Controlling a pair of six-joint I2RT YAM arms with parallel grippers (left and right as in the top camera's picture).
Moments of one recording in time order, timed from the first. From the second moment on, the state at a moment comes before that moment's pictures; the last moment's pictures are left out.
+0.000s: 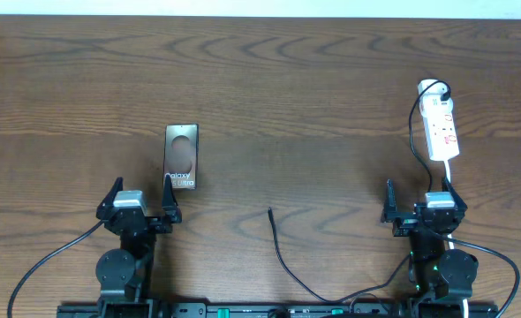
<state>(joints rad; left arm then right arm) -0.02 0.01 0.02 -0.05 -0.03 -0.07 -0.04 0.01 0.01 -0.07 -0.05 -0.11</state>
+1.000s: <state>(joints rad) -0.02 1.49 1.36 -0.79 0.05 -0.10 -0.04 0.02 0.01 -0.07 -0.05 -0.11</state>
